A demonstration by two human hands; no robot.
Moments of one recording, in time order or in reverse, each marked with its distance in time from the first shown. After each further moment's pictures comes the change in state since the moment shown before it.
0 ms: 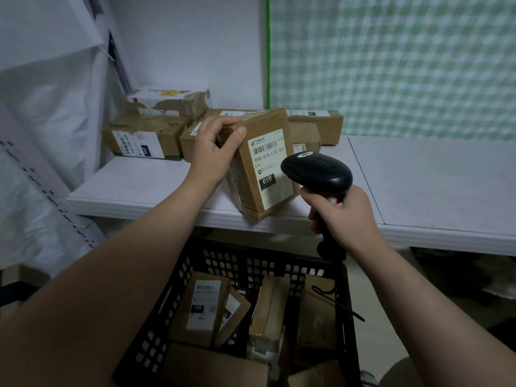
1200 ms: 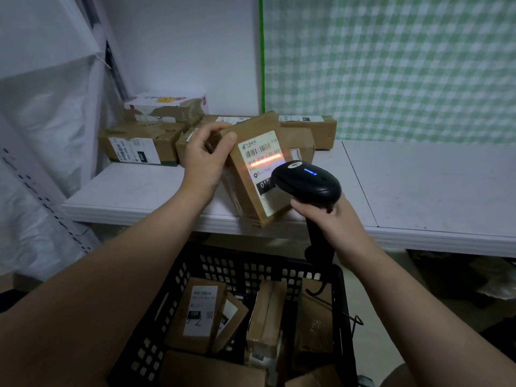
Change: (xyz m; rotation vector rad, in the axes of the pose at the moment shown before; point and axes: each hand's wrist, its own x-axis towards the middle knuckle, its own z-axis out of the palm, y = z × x) left_hand -0.009 0.019 0.002 -0.215 0.092 -0.177; right_hand 0.002 0.014 -0.002 0.125 -0.106 0.059
